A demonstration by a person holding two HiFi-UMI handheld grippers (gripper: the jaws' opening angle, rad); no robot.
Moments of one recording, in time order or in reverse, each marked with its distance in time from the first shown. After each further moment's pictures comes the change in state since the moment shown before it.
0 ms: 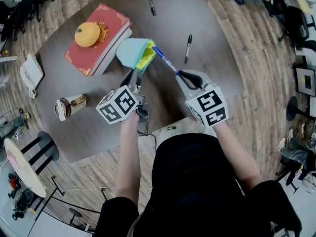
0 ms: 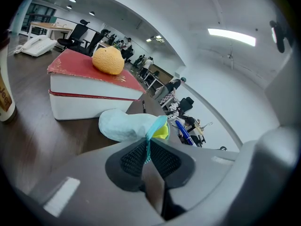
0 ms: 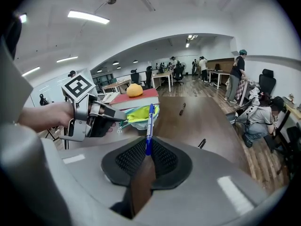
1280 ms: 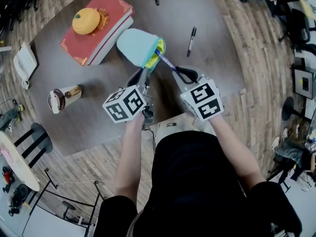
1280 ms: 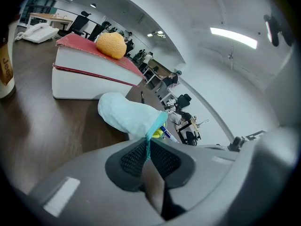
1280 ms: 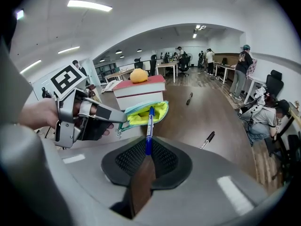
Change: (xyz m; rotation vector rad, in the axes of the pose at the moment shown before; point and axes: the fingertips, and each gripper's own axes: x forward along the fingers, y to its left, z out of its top) left arm 0.002 -0.002 -0.048 -0.037 0.064 -0.044; right arm 0.033 0.015 -0.027 -0.046 0.132 0.029
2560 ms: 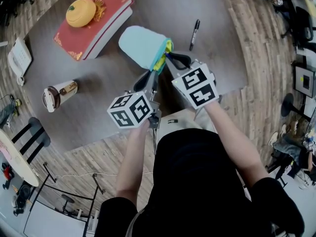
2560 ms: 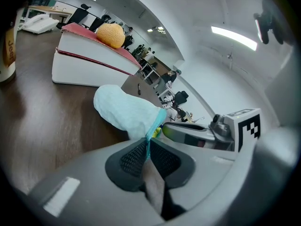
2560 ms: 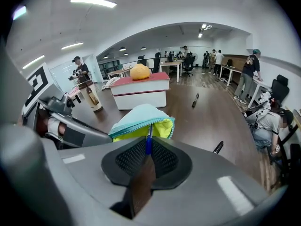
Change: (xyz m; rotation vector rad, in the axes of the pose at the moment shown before) left arm -0.003 -0.014 -0.036 -0.021 0.054 -0.045; right arm 0.042 -0.003 0.018 -0.050 0.018 0.019
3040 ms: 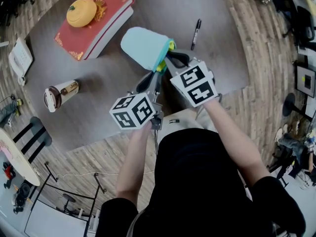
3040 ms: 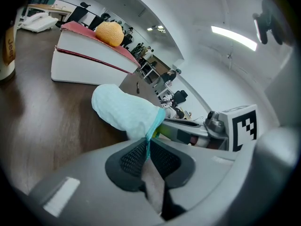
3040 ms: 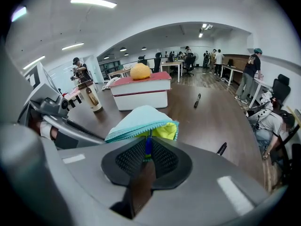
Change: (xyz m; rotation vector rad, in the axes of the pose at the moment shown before) left arm -0.002 -0.006 -0.005 -0.002 0.015 -0.012; right arm 0.008 0.003 0.004 0.002 -0.005 0.011
